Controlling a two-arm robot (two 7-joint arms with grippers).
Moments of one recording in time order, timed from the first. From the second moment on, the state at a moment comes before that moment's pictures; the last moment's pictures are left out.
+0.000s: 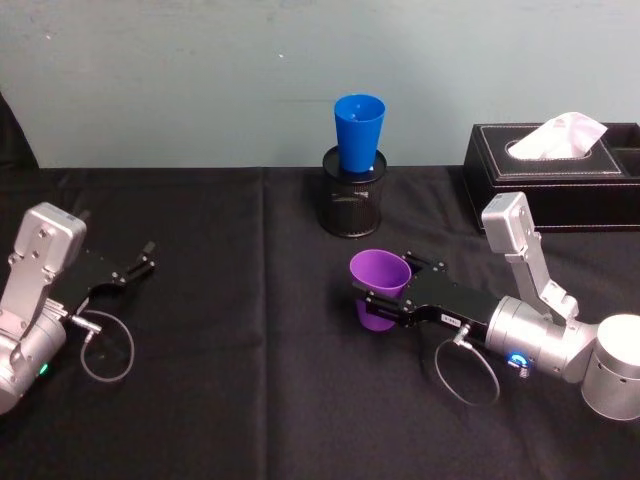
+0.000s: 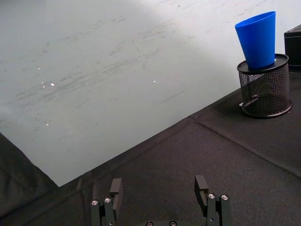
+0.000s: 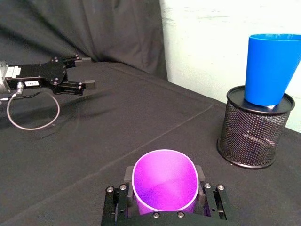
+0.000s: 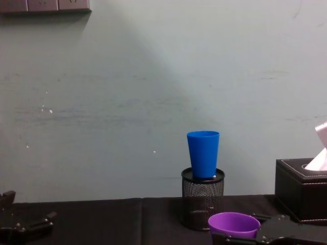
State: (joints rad) left arm -0.20 0.60 0.45 -1.41 -0.25 -0.12 0.03; right arm 0.40 0.43 -0.49 -1.18 0.44 -0.08 0.65
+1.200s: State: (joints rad) left arm -0.20 0.60 0.45 -1.41 -0.25 -0.12 0.03; right arm 0.40 0.43 -0.50 -1.18 0.44 -0.08 0.65
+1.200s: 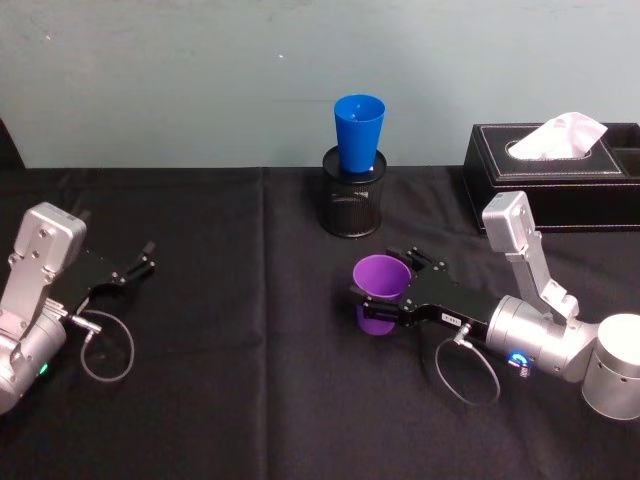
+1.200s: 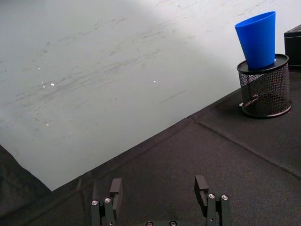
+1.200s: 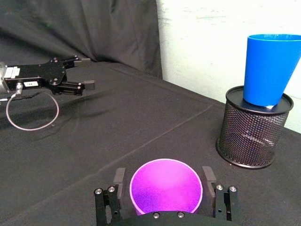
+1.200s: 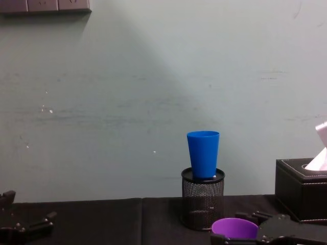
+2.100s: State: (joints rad) left arm -0.20 0.60 0.45 -1.41 -0.25 -0.12 0.03; right arm 0.28 0.37 -0.36 -1.44 0.31 0.04 0.18
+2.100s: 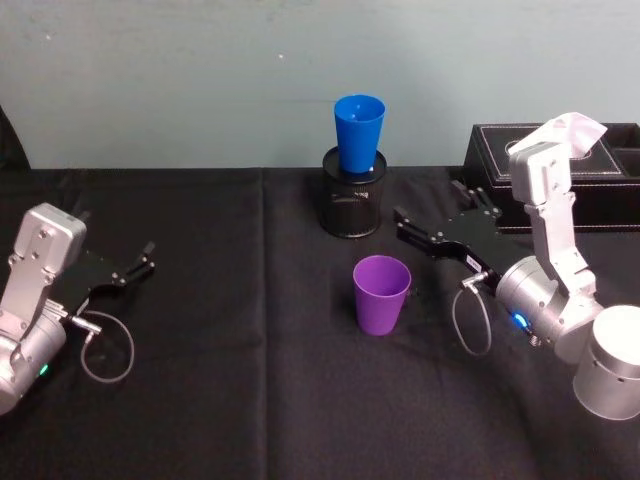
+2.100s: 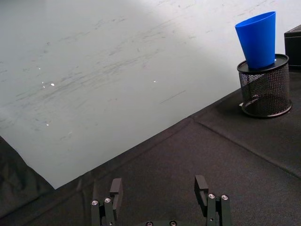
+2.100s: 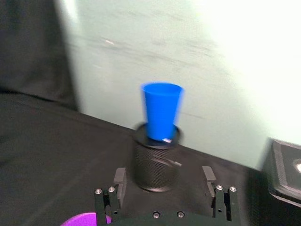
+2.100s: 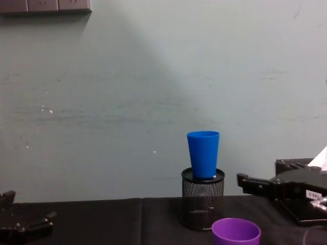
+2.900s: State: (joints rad) left arm -0.20 0.60 0.45 -1.41 -0.25 -0.12 0.03; right arm 0.30 0.27 -0.39 -1.33 0.14 0.18 -0.01
